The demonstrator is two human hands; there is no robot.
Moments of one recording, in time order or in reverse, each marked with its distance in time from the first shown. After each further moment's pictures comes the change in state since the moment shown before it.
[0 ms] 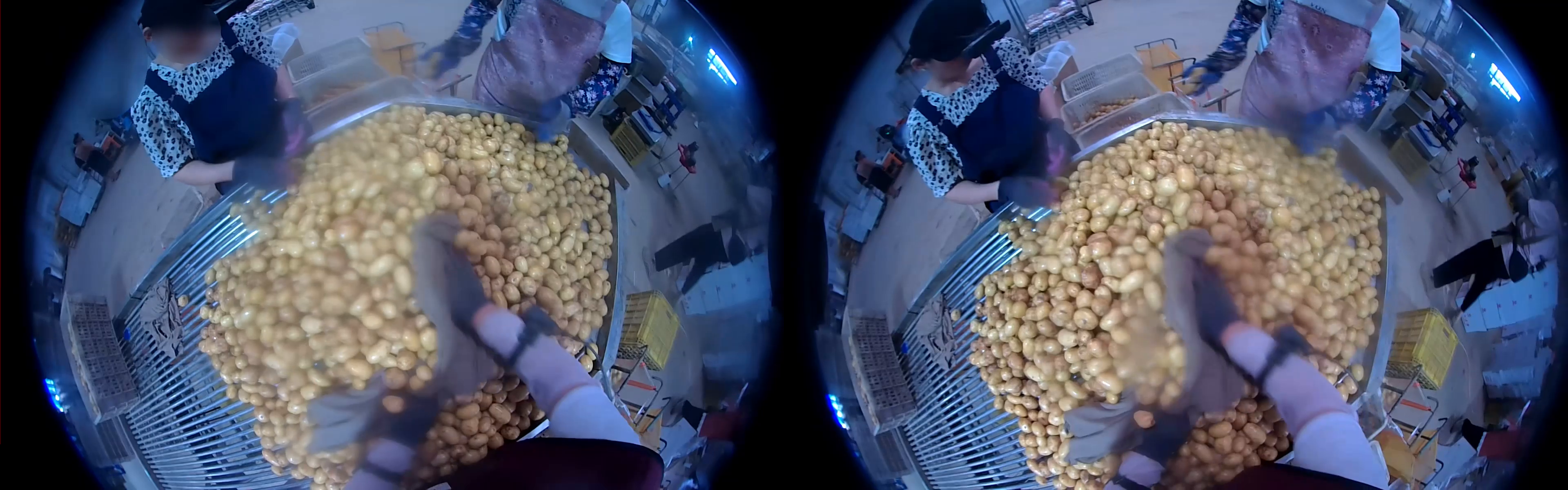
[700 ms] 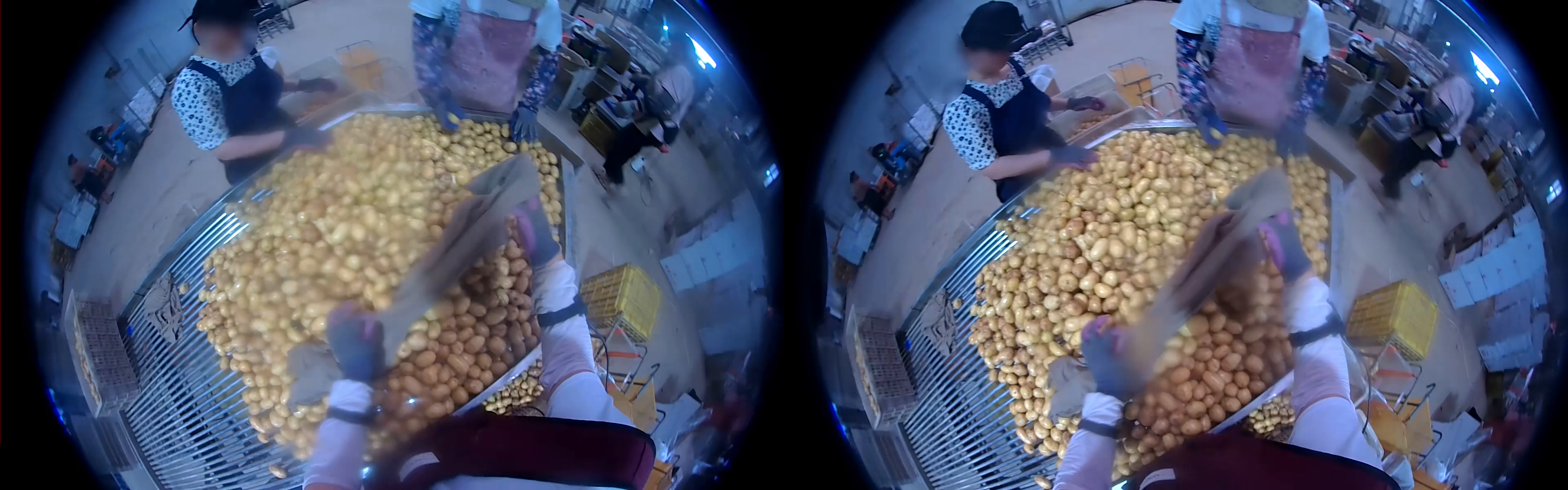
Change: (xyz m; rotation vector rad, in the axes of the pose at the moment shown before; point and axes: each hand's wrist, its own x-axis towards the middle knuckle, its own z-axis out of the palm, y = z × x) left_hand 0.013 0.051 -0.093 0.029 0.786 0.065; right_hand -0.120 0.056 -0.215 1.148 0.465 -0.090
